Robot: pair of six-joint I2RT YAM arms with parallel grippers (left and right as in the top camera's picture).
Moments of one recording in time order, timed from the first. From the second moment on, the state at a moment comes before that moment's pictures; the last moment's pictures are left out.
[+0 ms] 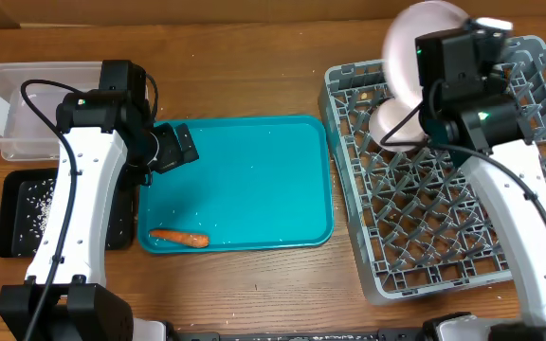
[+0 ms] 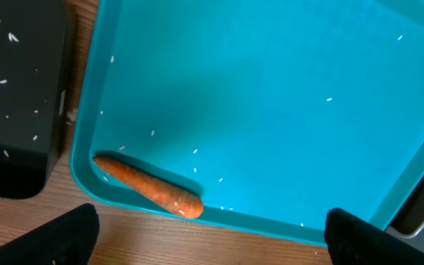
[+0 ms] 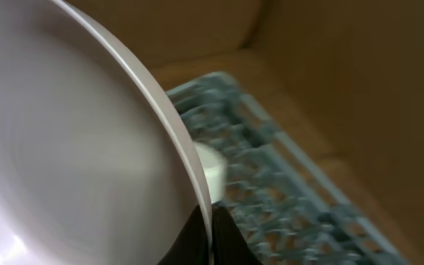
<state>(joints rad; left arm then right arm) -0.01 1.61 1.50 -1.31 0.10 -0.42 0.24 1.51 1.56 -0.90 0.84 0.36</state>
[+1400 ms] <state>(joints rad) -0.01 1.61 1.50 -1.31 0.10 -0.42 0.22 1.57 1.26 -0.96 0.61 0.48</state>
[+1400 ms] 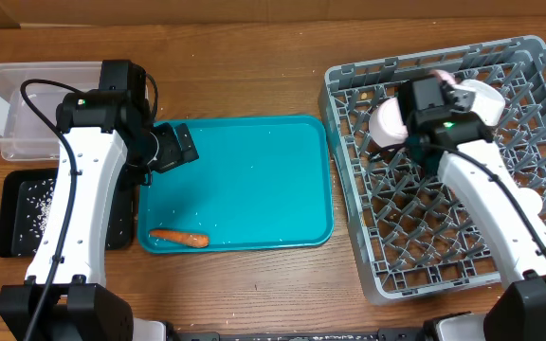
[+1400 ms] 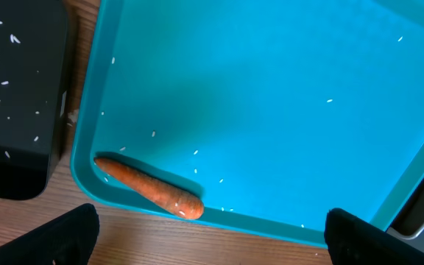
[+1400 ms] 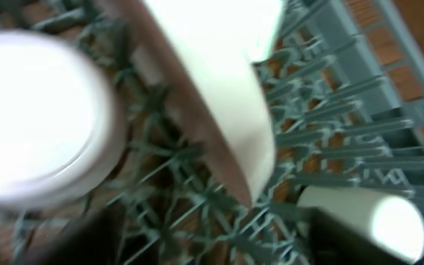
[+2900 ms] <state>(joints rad) -0.12 1.61 1.00 -1.07 0.07 -0.89 0.24 1.43 1.36 -1.09 -0.12 0.17</state>
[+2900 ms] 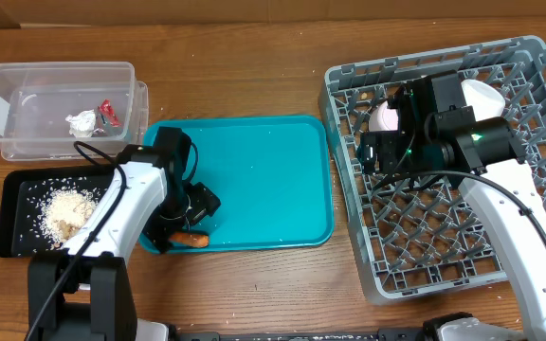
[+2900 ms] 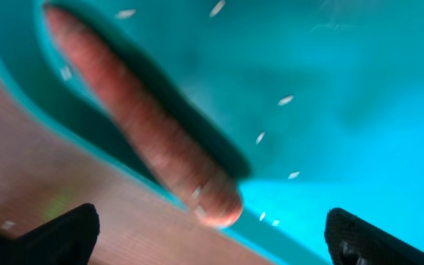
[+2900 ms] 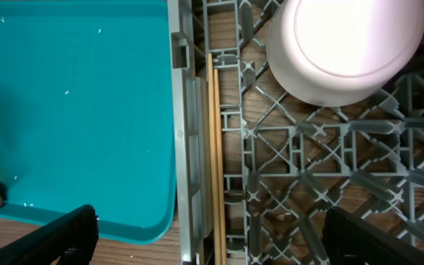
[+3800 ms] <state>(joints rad) -0.12 1.61 0.94 -0.97 0.12 -0.91 0.24 1.43 1.36 -1.11 -0.12 0.17</state>
